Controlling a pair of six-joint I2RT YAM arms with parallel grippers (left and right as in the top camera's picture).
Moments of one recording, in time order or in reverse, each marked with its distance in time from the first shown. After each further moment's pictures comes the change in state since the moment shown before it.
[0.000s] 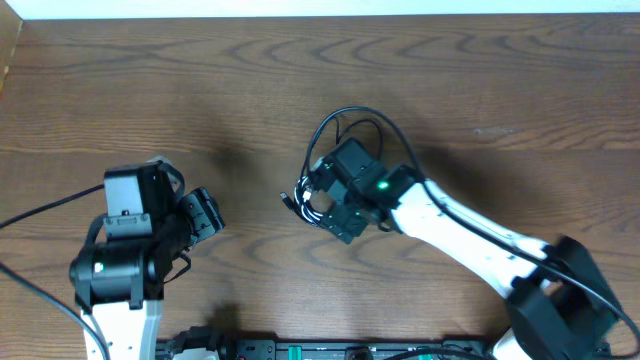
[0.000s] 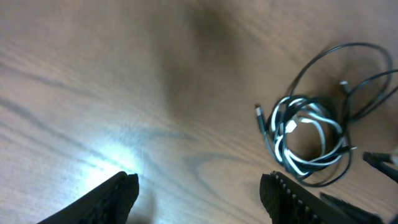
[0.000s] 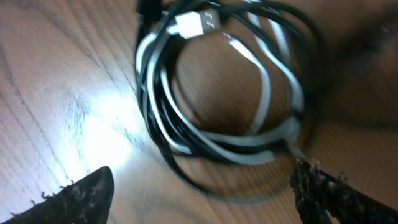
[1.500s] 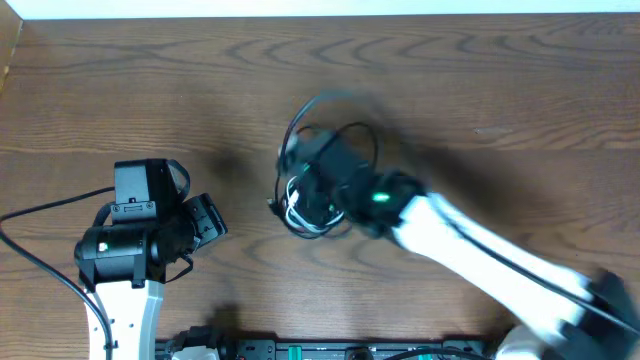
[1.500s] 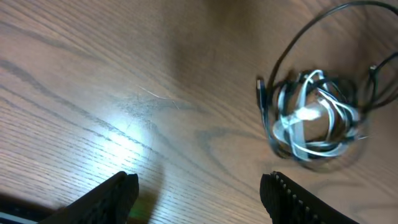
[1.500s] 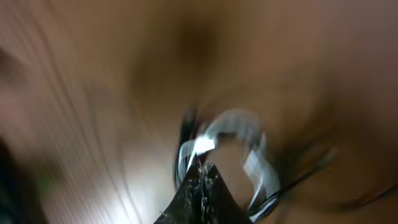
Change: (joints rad) left arm 0.001 0.064 0.000 -0.080 -0.001 -0.017; right arm 0.097 -0.111 0.130 0.085 -0.013 0.213
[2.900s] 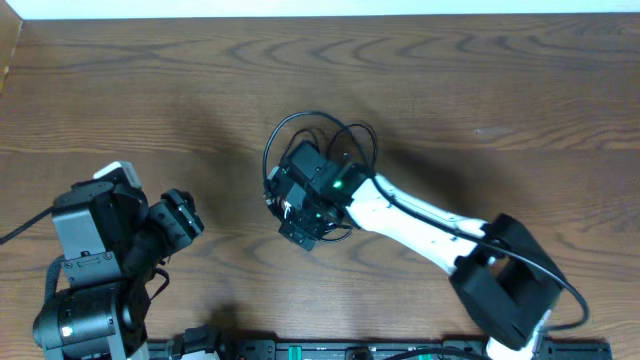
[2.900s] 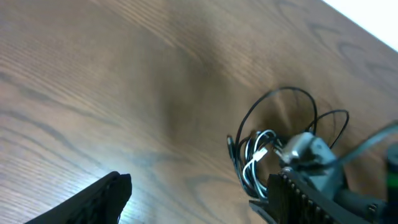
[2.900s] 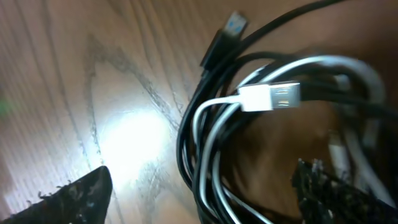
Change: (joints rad) left arm 0.121 -0.177 0.141 0.013 0.026 0.069; right arm 0.005 0.320 0.053 -0.062 -0.131 -0.186
